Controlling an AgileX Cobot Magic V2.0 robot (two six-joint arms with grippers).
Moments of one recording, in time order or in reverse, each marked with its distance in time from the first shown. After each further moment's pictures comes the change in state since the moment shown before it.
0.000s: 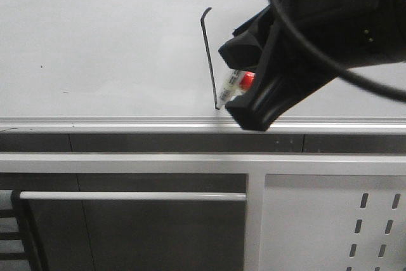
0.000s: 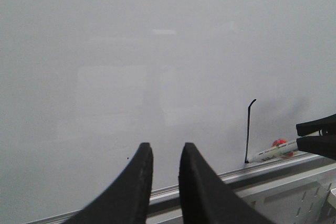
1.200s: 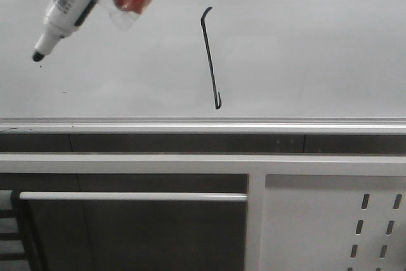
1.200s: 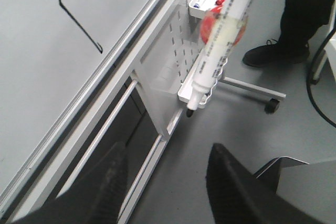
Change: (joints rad) left arm -0.053 0.519 -0.466 -0.394 0.735 0.828; right arm 0.137 -0.379 -0.140 0.507 0.605 -0.013
